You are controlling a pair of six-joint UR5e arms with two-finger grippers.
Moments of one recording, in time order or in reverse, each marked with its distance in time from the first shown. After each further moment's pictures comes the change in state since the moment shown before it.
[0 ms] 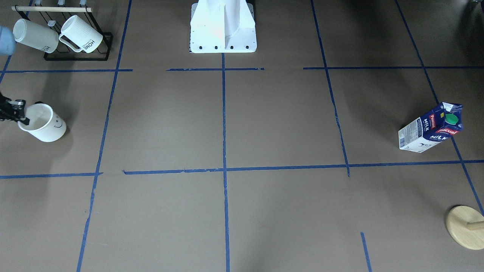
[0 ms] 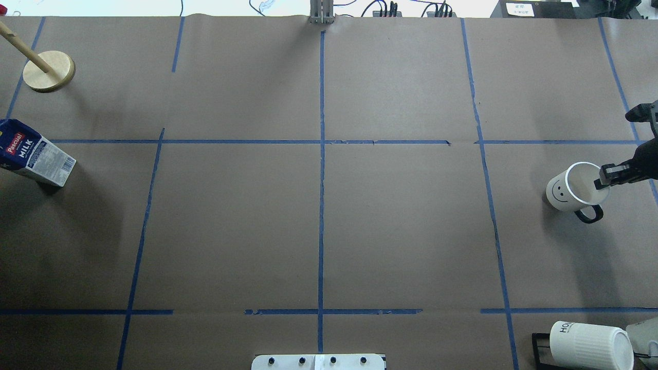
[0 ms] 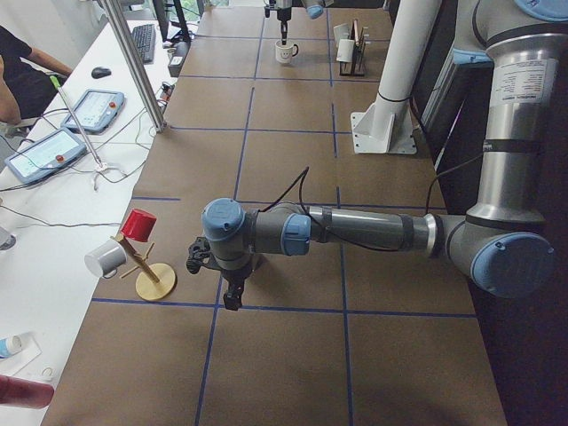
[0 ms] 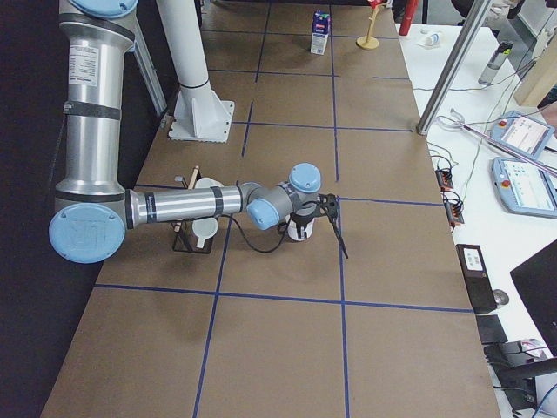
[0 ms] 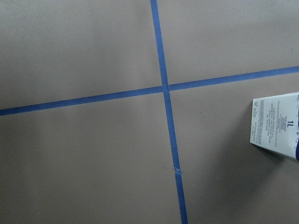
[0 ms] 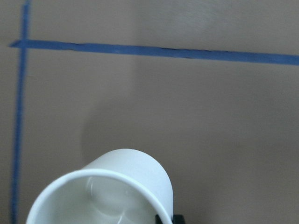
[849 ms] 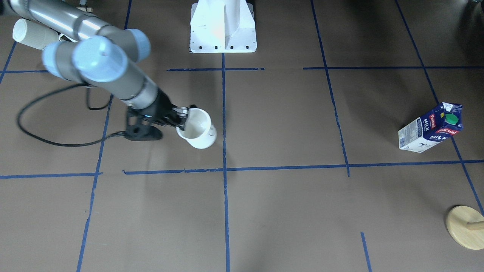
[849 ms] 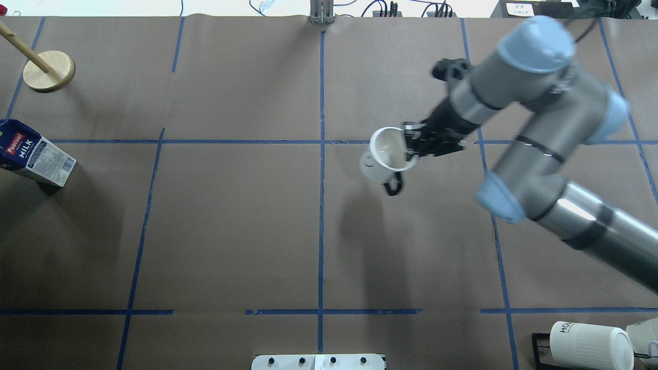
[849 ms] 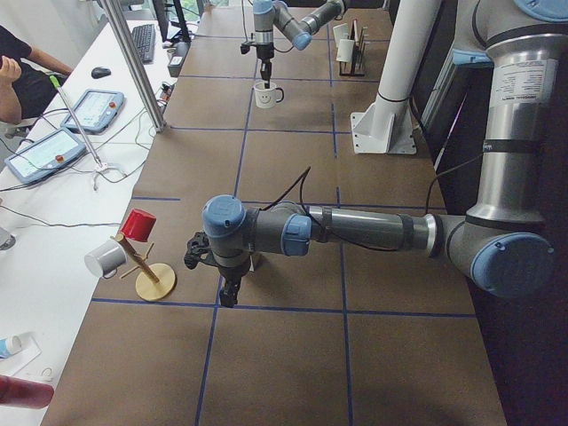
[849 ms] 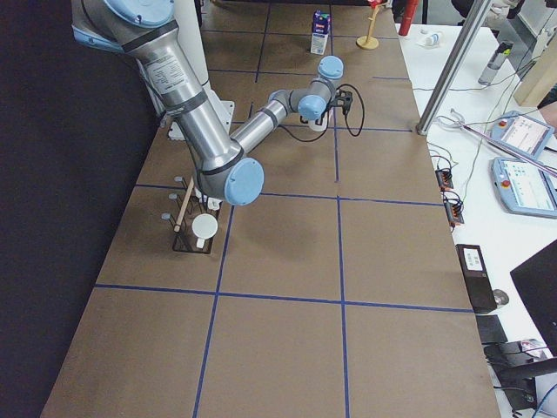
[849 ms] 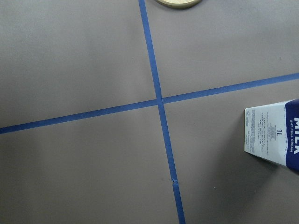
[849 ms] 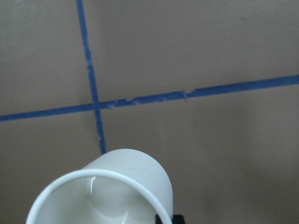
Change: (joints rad) left arm -0.001 0.000 -0.002 -0.050 0.000 0.000; right arm -0.332 0.748 -0.224 -0.173 -0.125 0.669
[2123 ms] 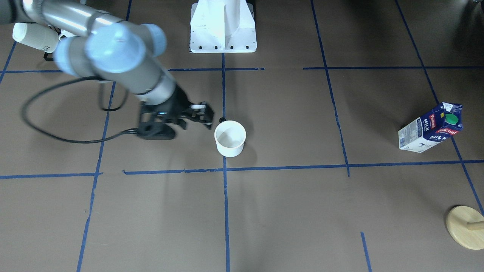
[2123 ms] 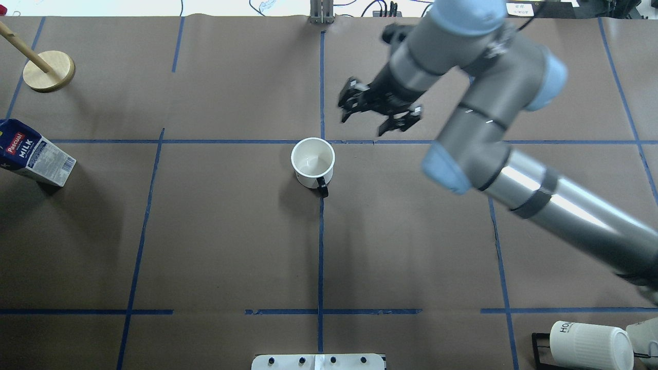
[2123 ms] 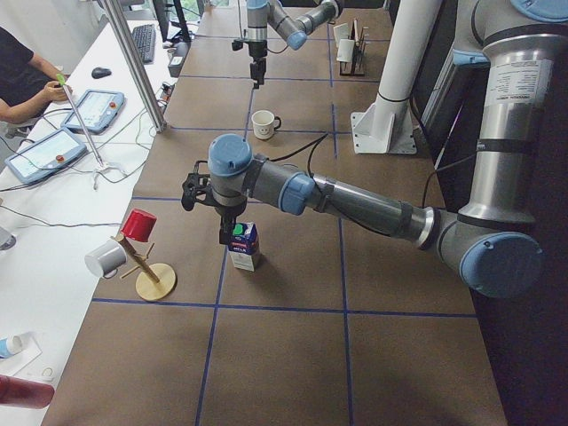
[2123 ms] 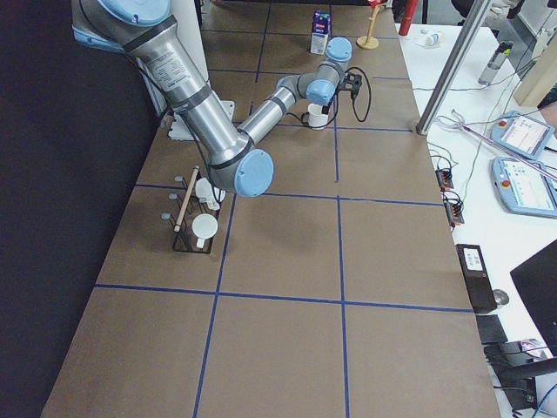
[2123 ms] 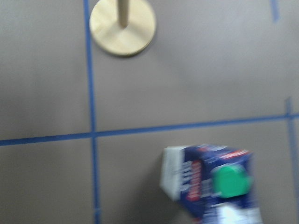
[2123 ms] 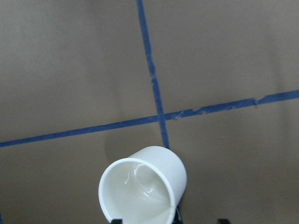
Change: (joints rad) left arm 0.076 -0.052 -0.206 -0.064 -0.107 -0.433; right arm 0.123 -0.052 0.099 -0.002 0.122 -0.017
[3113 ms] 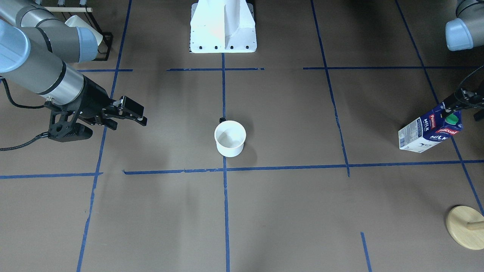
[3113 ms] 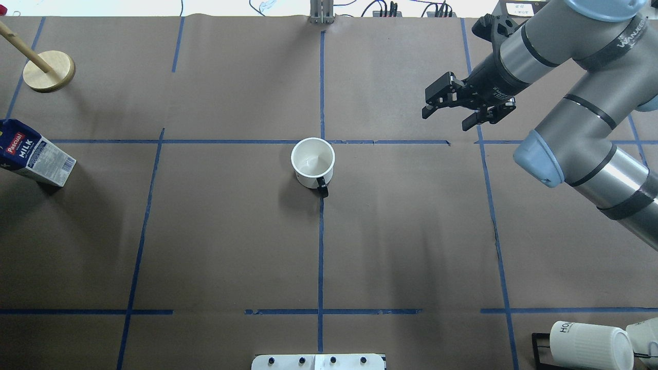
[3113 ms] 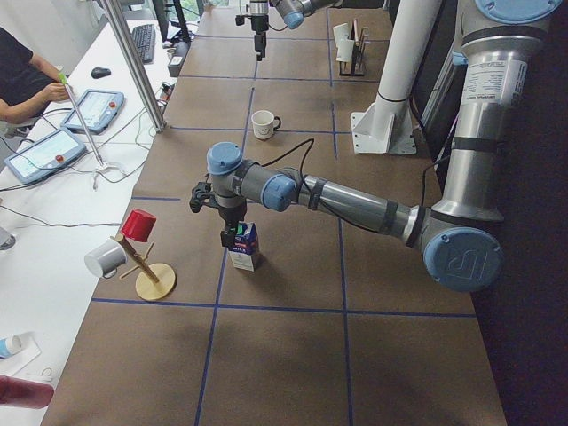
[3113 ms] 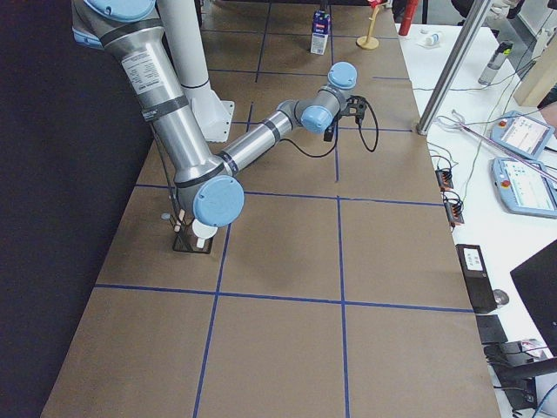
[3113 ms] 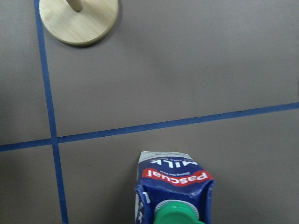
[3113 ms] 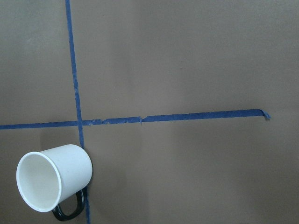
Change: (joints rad) left arm 0.176 -0.024 0.103 -0.010 0.144 0.043; right arm 0.088 -0.177 0.090 0.007 0.076 -0.179
